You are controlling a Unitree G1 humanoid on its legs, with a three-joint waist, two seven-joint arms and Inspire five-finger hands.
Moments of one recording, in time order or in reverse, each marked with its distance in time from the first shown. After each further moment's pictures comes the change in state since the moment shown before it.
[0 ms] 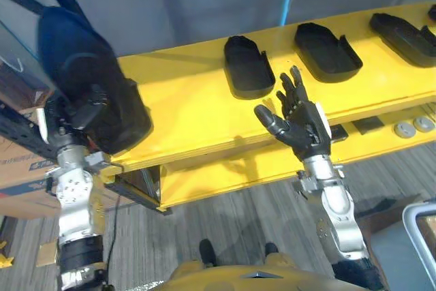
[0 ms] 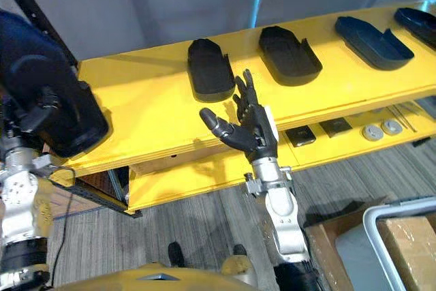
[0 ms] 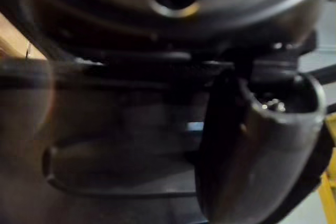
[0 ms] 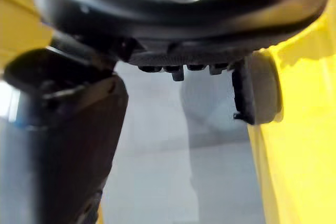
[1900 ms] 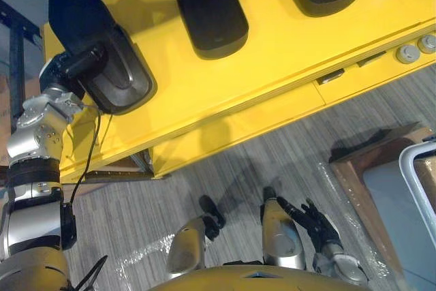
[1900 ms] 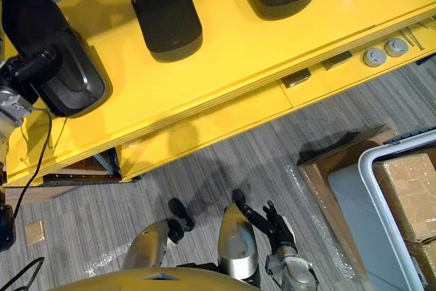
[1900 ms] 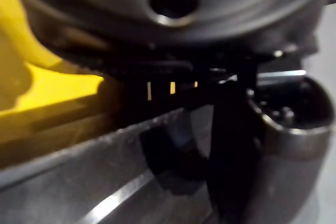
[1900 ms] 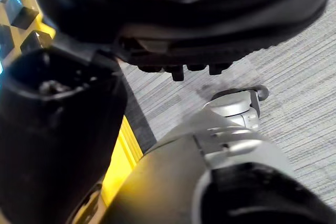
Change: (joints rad) left arm -0.545 0.397 -0.159 0.468 -0.302 0.396 -0.294; right arm 0.159 -0.036 -0.063 0.688 -0.029 0.194 -0.017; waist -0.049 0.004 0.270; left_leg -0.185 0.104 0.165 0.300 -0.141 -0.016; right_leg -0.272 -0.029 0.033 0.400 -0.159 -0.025
